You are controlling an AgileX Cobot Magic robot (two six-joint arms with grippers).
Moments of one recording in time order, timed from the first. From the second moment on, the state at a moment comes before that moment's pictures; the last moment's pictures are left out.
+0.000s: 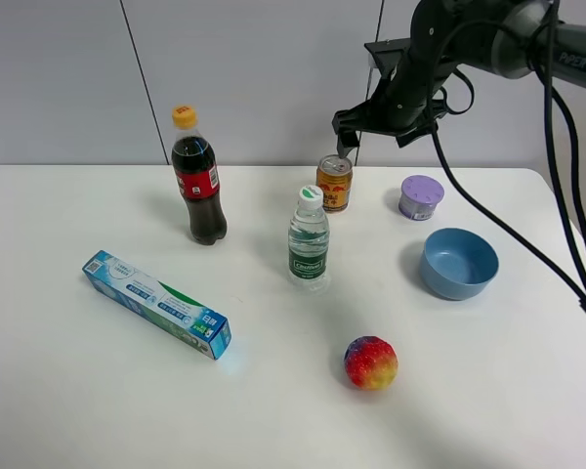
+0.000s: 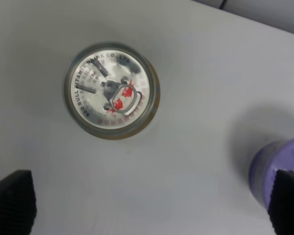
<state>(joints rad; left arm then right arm) 0.12 -0.01 -0.50 -0.06 1.05 0.14 0.33 2.11 -1.83 0.02 0.87 -0.01</state>
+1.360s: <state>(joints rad) 0.12 -0.01 -0.50 -0.06 1.05 0.14 0.36 2.31 -1.84 0.05 0.59 -0.01</state>
